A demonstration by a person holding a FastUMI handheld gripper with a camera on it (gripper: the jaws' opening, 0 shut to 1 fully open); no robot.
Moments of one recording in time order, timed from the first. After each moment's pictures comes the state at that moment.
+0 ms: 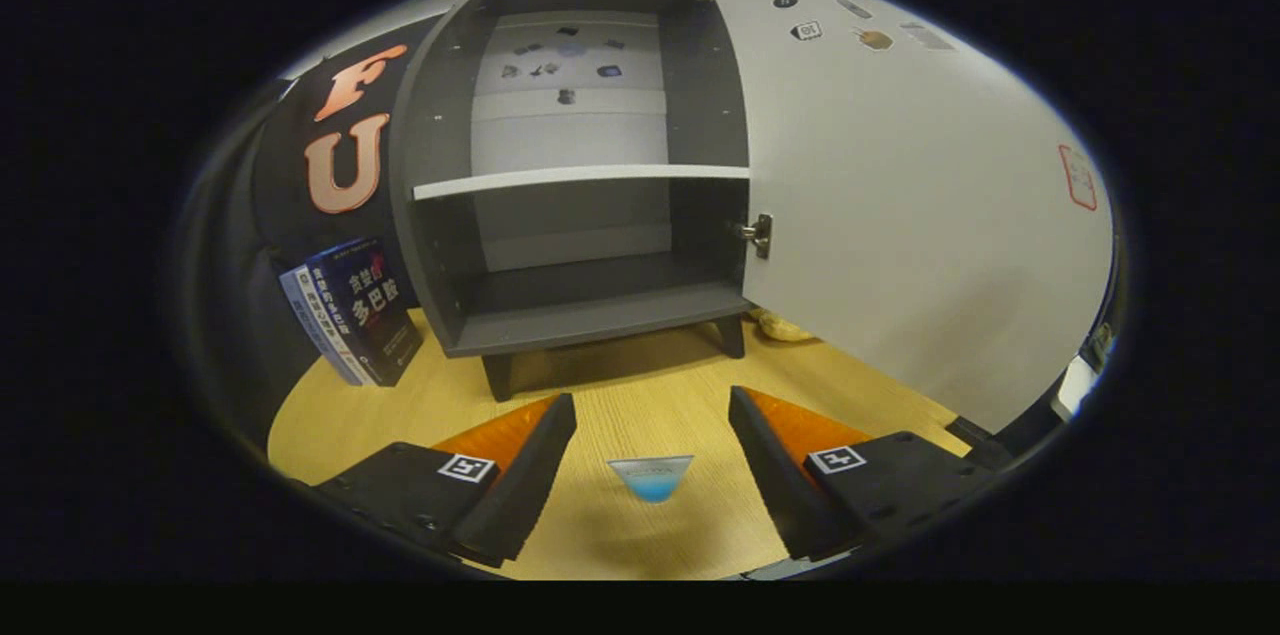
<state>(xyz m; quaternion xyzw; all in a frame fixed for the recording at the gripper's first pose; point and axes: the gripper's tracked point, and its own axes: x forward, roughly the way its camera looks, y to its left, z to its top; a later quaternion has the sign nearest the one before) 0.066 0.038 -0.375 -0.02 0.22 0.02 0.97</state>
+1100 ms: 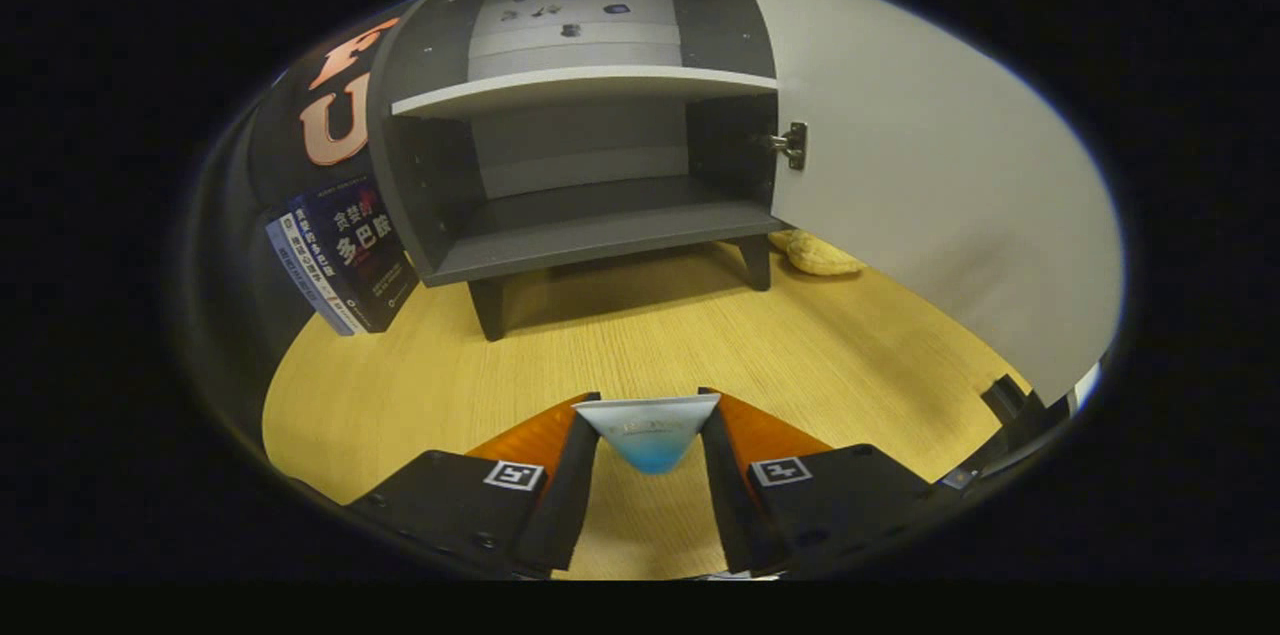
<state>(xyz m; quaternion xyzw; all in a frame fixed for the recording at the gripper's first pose) 0.070 0.037 -0.419 -0.01 0.32 0.04 0.95</state>
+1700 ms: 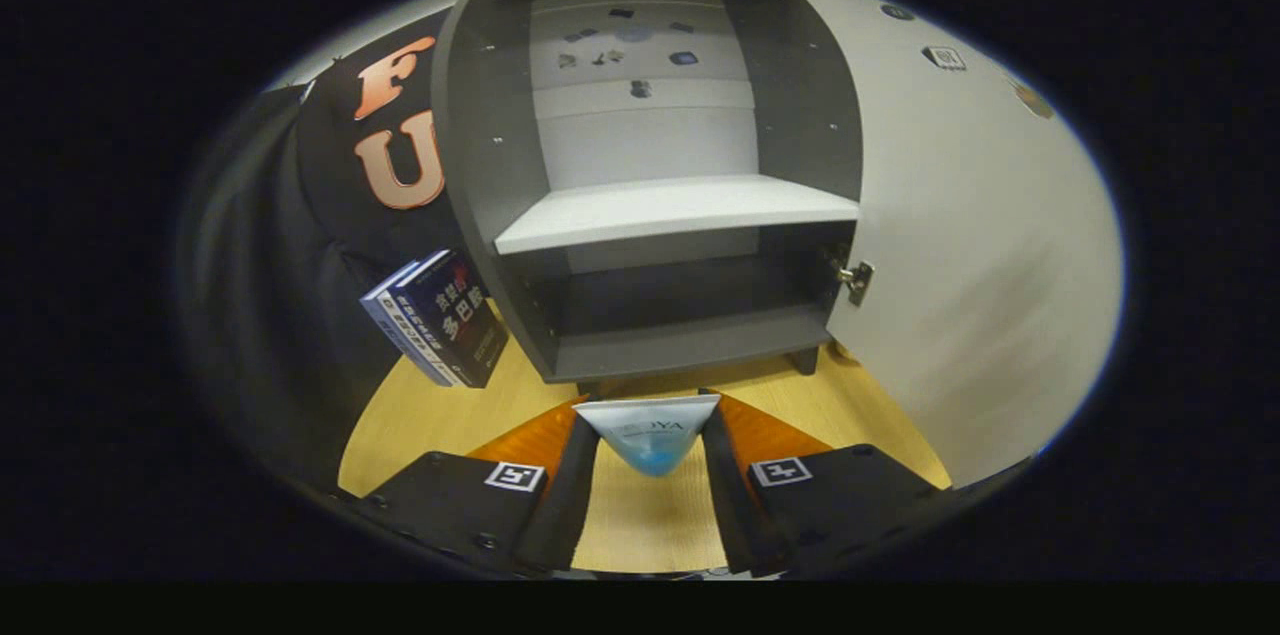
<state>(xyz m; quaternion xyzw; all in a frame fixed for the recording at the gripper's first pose) 0.096 0.107 -0.247 -0.02 0.28 0.14 0.95</state>
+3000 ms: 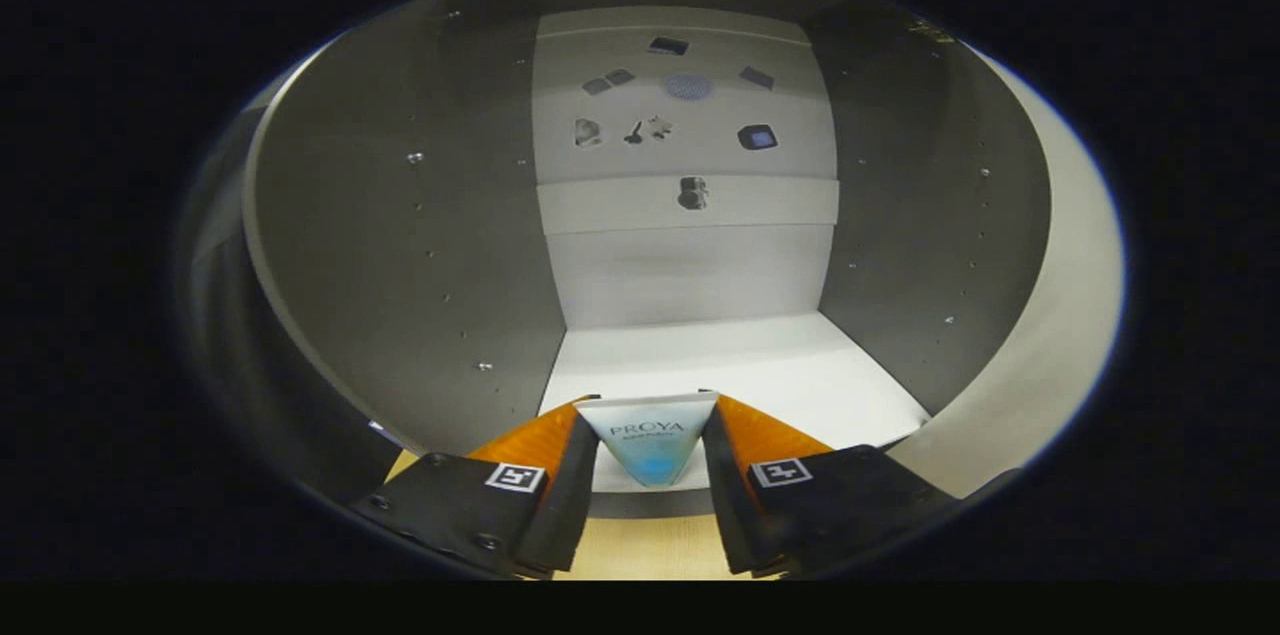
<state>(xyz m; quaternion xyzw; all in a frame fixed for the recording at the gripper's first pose) 0.293 0.184 -0.107 -0.03 0.24 0.16 0.96</state>
